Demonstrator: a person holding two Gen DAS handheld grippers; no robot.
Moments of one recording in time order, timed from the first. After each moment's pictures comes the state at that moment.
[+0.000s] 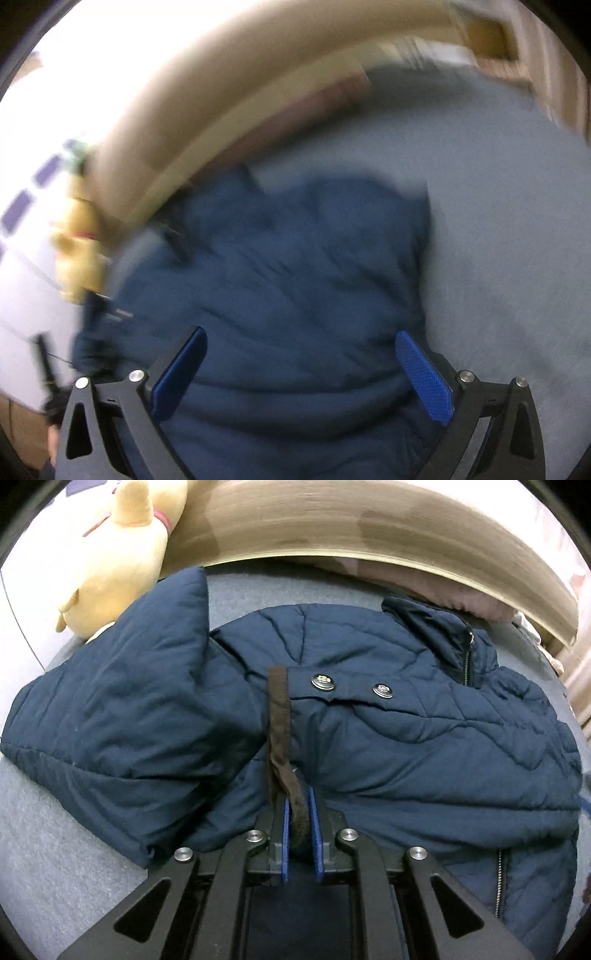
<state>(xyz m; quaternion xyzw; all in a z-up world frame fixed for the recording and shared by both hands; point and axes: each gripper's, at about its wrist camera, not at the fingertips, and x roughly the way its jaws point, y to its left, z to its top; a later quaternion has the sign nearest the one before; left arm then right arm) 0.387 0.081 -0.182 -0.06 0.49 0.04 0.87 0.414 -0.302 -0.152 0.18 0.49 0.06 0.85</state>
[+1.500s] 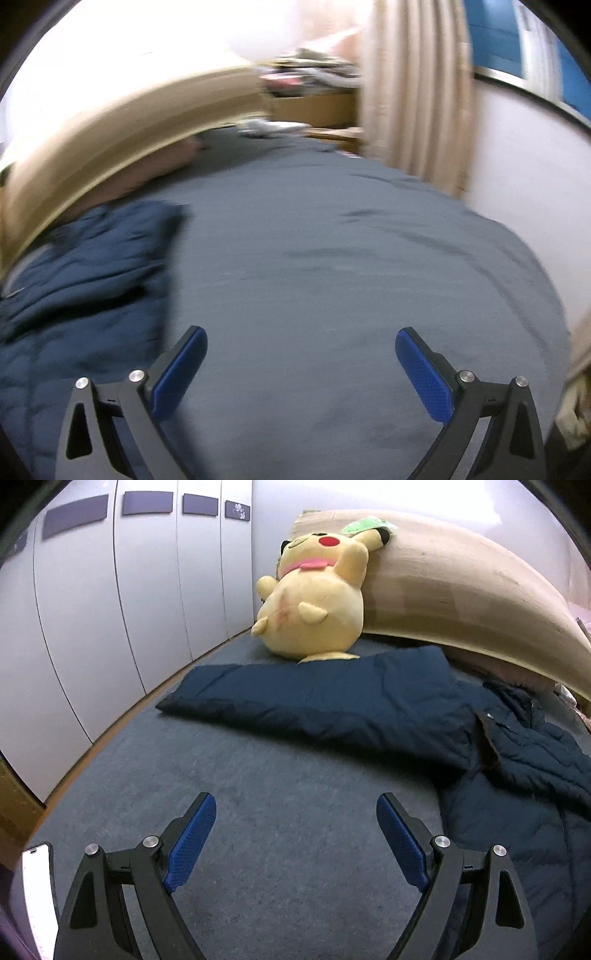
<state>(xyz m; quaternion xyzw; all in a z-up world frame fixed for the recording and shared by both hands) 0.215 0.261 -0.154 -0.09 0.36 0.17 0.91 0.186 -0.391 -0.119 0.07 0.35 -0.25 0.90</state>
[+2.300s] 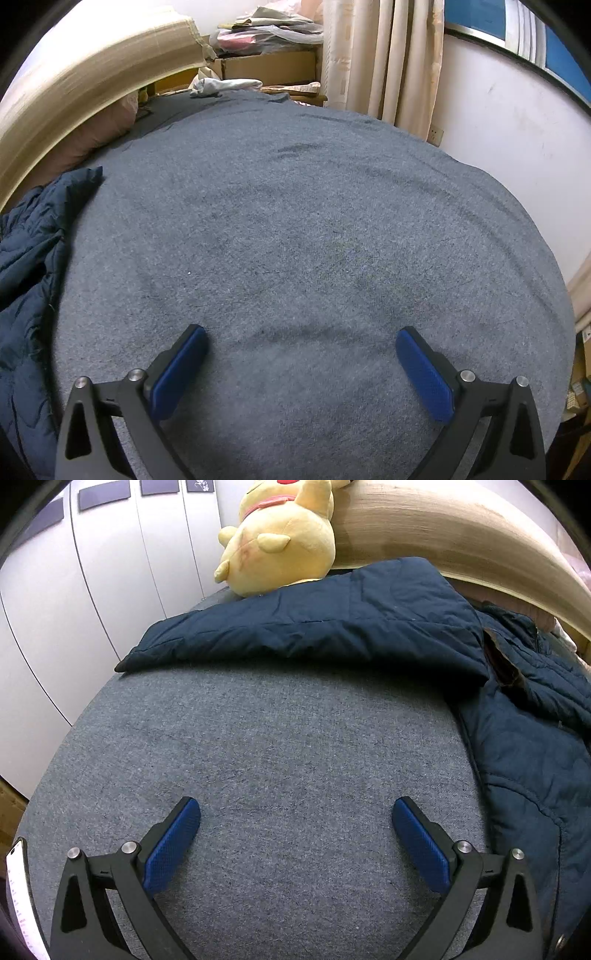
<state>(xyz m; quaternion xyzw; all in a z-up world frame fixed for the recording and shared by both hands) 0.235 0.248 -0.211 -0.04 0.44 0.14 0.89 0.201 -0.451 -0.175 0.09 0.41 -0.29 0.86</state>
